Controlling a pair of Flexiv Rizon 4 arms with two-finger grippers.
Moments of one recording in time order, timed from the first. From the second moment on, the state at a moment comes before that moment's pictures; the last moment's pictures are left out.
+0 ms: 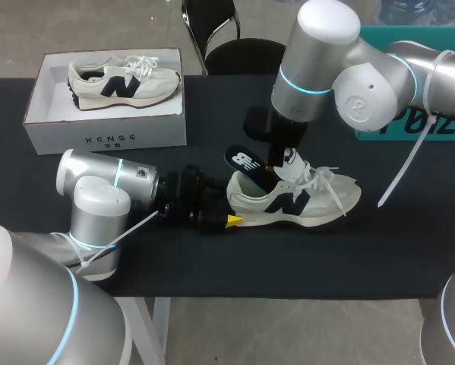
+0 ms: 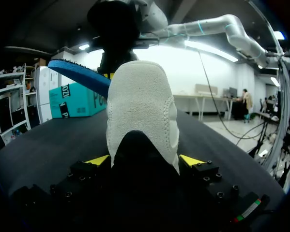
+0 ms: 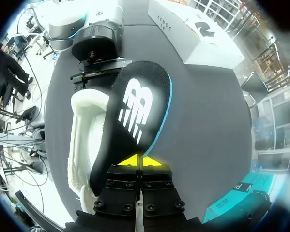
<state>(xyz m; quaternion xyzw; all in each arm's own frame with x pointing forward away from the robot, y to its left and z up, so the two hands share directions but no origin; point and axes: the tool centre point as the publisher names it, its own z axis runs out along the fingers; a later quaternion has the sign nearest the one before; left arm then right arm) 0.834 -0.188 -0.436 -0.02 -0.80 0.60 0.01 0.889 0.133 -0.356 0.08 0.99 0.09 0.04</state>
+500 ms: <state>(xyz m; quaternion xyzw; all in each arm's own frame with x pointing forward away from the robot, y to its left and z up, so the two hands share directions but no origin) 0.835 -0.187 -0.436 -0.02 -0.80 0.60 0.01 0.900 0.150 -0.352 0.05 1.00 0.07 0.03</state>
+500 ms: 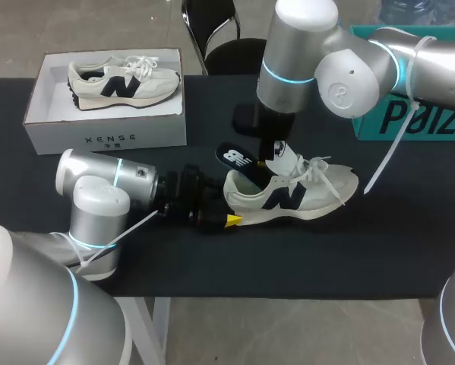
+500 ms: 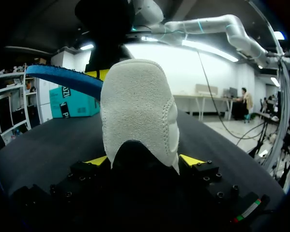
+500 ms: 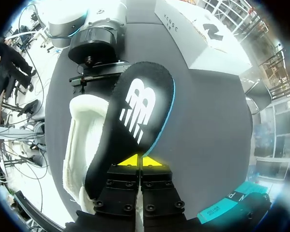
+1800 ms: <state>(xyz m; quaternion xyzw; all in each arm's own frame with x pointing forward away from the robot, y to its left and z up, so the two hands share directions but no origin) 0.835 -0.188 -0.436 -0.02 -0.80 0.60 0.01 0.908 0.144 -0.371 0.07 1.00 0.06 0.01</state>
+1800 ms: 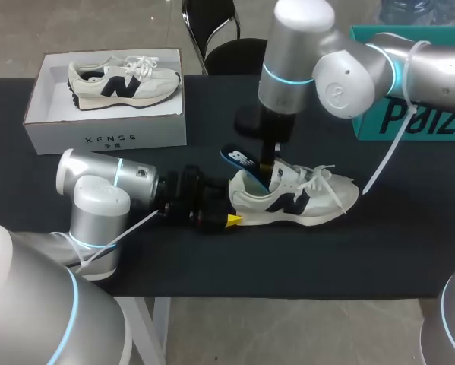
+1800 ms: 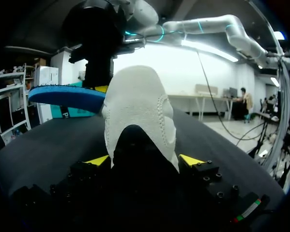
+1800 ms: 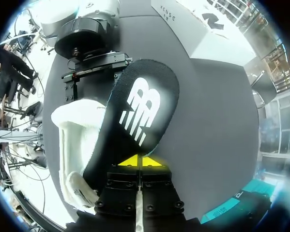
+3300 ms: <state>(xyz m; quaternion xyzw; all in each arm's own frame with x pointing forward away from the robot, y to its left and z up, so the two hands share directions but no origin) 0.835 -0.188 -0.436 -0.02 -0.80 0.60 0.01 0.928 0.147 -0.340 0.09 0.99 0.11 0.05</state>
